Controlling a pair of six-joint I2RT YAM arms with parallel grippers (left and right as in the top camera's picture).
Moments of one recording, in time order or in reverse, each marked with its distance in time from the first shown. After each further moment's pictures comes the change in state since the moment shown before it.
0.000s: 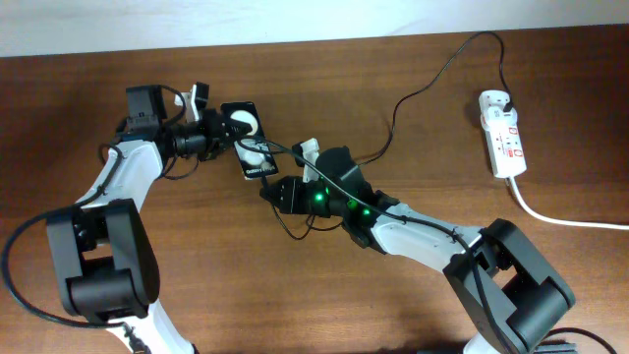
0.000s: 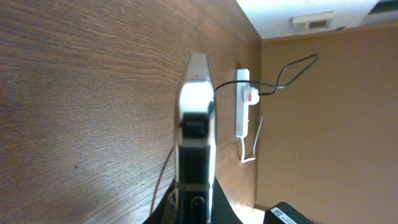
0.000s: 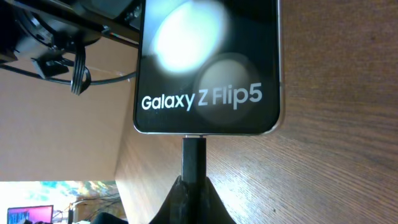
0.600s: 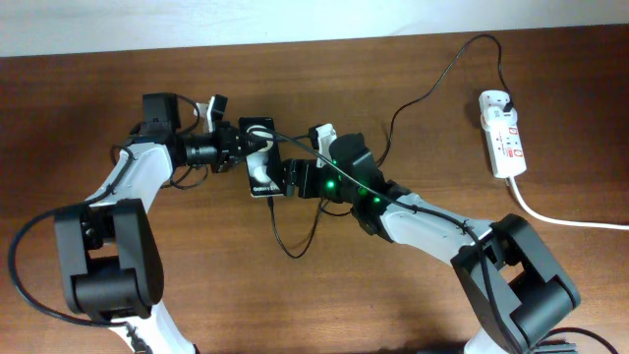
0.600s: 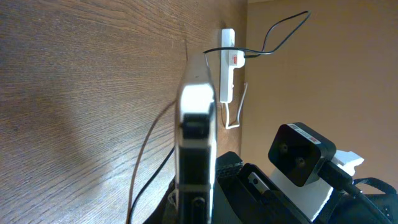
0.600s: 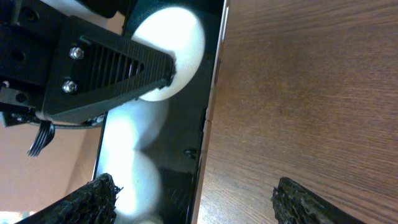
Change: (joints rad) left arm -0.037 0.001 -0.030 -0.083 0.106 0.073; right arm -0.077 0.000 0.023 -0.048 0.089 -0.182
